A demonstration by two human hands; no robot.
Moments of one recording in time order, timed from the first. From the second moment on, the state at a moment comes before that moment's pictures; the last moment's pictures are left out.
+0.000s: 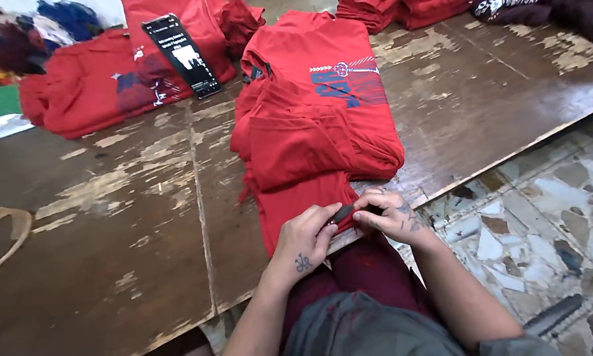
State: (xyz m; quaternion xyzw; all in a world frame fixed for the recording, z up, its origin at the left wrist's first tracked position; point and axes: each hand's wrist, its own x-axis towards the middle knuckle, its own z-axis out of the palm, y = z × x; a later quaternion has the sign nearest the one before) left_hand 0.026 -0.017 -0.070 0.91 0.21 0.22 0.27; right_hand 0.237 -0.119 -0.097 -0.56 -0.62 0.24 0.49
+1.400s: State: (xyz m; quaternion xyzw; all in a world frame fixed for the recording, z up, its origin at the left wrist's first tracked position) left_hand 0.051 0.003 -0.057 0.68 0.32 0.21 0.63; right_hand 0.244 -0.137 -0.075 -0.64 -0.68 0.05 0.36
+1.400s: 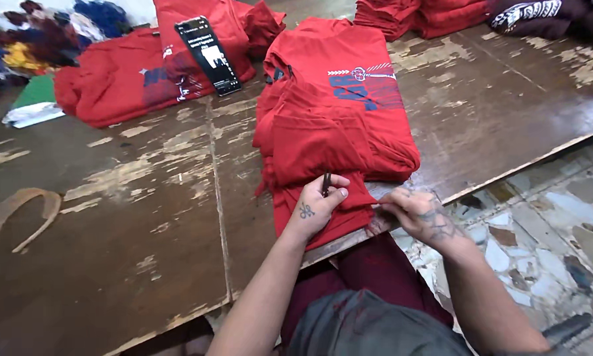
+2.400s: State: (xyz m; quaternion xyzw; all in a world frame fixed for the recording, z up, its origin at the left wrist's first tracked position) left_hand 0.037 -0.017 -0.031 0.97 0.17 0.15 0.10; right_hand 0.207 -0.156 -0.076 -0.48 -0.72 0.05 0.50
